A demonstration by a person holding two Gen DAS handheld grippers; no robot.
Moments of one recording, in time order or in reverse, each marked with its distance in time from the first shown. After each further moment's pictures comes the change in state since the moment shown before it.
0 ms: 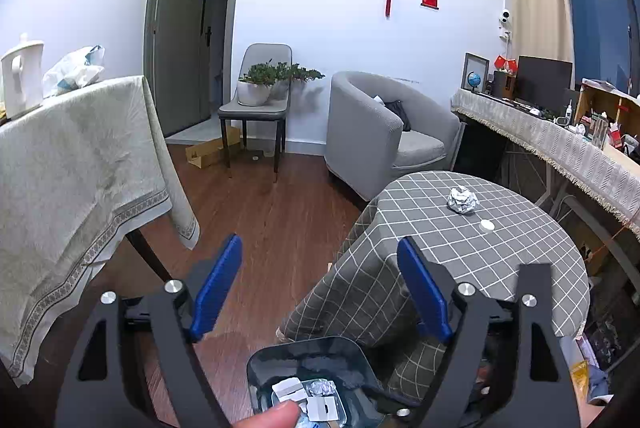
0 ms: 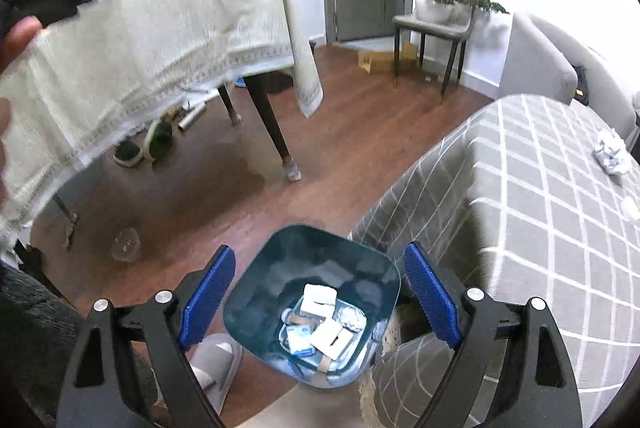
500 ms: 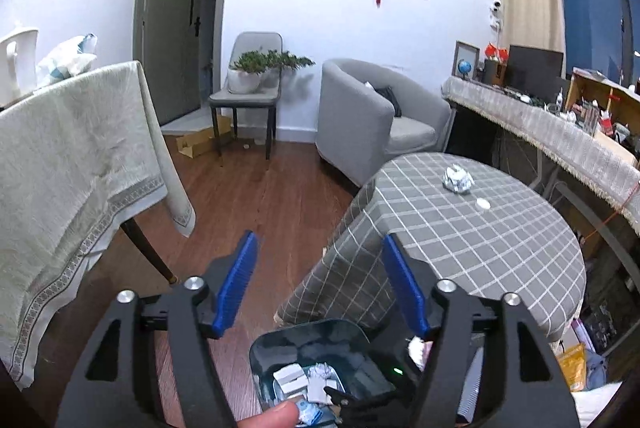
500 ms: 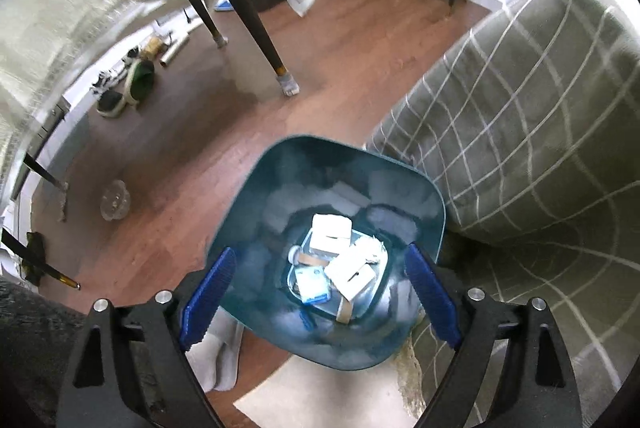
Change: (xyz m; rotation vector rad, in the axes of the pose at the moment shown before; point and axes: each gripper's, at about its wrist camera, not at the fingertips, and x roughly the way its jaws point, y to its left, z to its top) left arm -0.005 0.017 -0.014 0.007 0.036 -0.040; right arm 0.104 0.007 -0.036 0.066 0.307 0.008
